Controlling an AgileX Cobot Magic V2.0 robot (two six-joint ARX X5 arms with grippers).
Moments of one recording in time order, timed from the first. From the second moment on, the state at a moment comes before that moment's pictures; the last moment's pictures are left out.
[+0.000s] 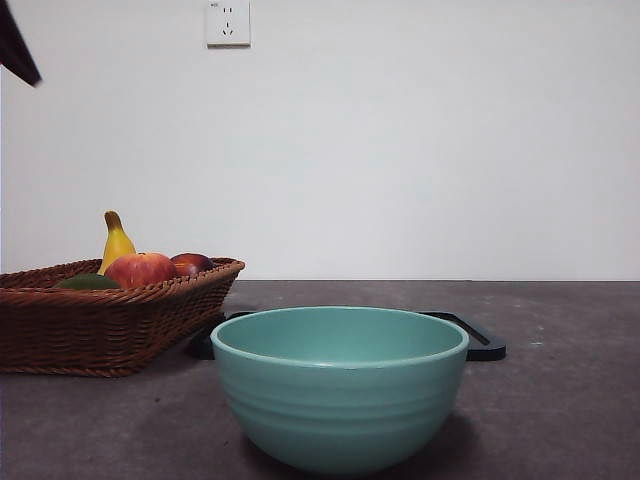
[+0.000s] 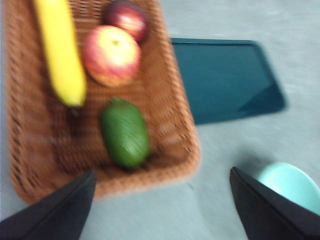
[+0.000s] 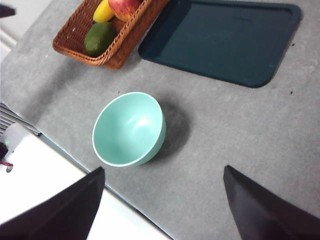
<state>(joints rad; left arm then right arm) -0.13 0.90 0.89 -0.77 0.32 -0.13 0.20 0.52 0.83 -1.06 -0.55 0.07</state>
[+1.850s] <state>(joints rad) -0.33 1.64 1.07 -0.64 0.00 -0.09 0.20 0.52 0.83 -1.06 -0.55 0.07</state>
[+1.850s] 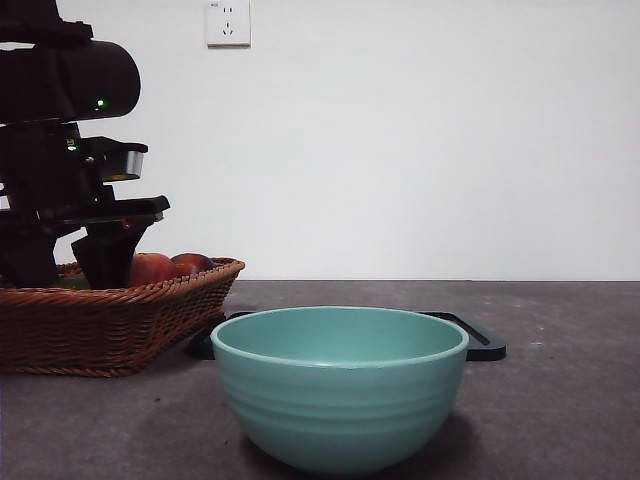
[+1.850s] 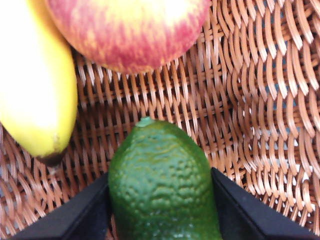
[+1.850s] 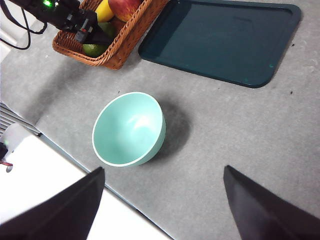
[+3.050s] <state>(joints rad) -0.88 1.50 1.07 -0.59 0.21 -0.13 0.20 0.52 0.83 -1.05 -0.55 0.07</state>
